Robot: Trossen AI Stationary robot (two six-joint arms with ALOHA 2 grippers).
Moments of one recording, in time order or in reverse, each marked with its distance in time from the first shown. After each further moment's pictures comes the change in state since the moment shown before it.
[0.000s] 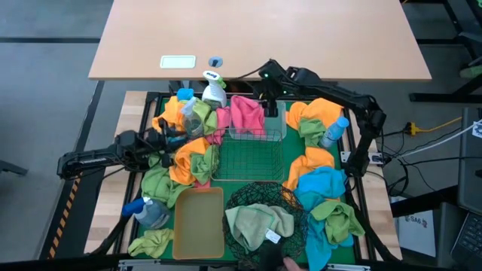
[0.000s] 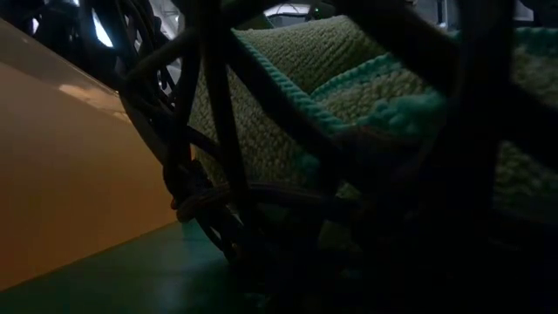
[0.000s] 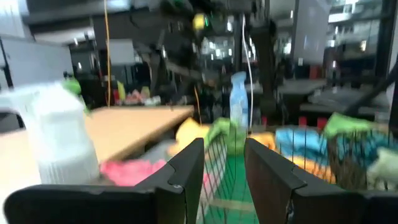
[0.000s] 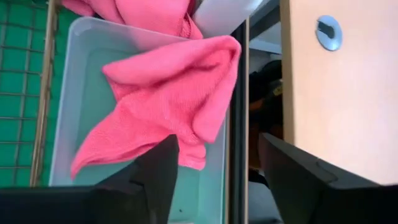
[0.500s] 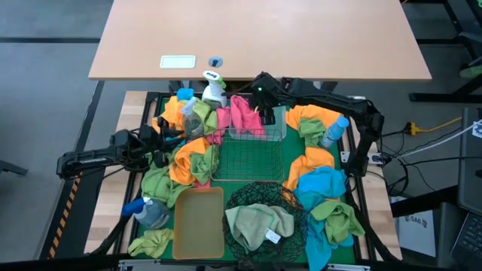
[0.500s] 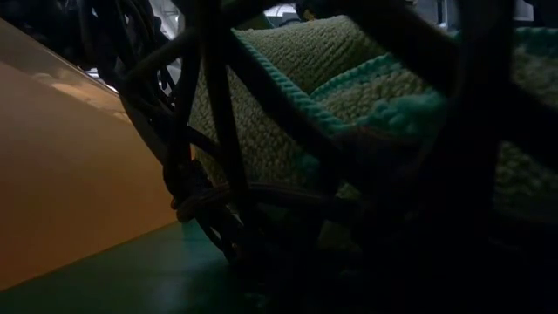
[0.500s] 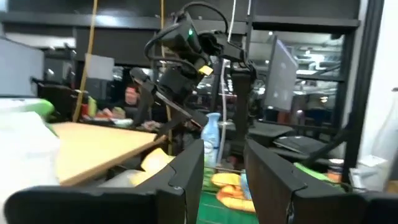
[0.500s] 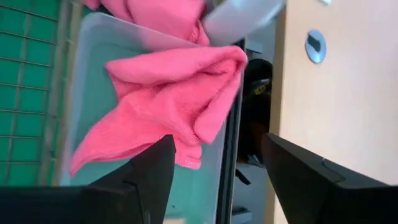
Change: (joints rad) left arm 0.000 0.020 0.000 0.141 0.083 -0.179; right arm 0.134 -0.001 0.000 -0.006 0.164 -0.008
